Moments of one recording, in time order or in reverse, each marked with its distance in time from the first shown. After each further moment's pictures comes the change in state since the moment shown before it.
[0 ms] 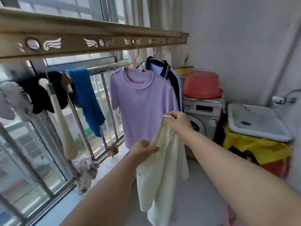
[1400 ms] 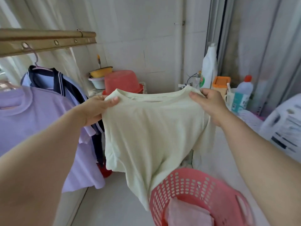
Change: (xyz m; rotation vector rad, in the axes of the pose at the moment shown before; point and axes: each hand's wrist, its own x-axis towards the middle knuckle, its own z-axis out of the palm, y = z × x) left_hand 0.050 0.275 0.144 -0.292 -0.608 0.326; right_hand -0.035 0.121 -0.411 0.038 0.538 -0.037
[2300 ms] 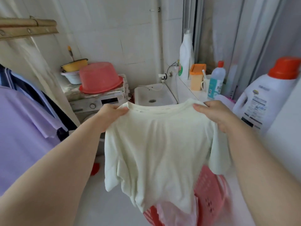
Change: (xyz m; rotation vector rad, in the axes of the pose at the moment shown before) left_hand 0.026 -0.031 0.111 0.282 0.230 -0.233; right_hand -0.053 0.034 -0.071 -0.213 -0.023 0.433
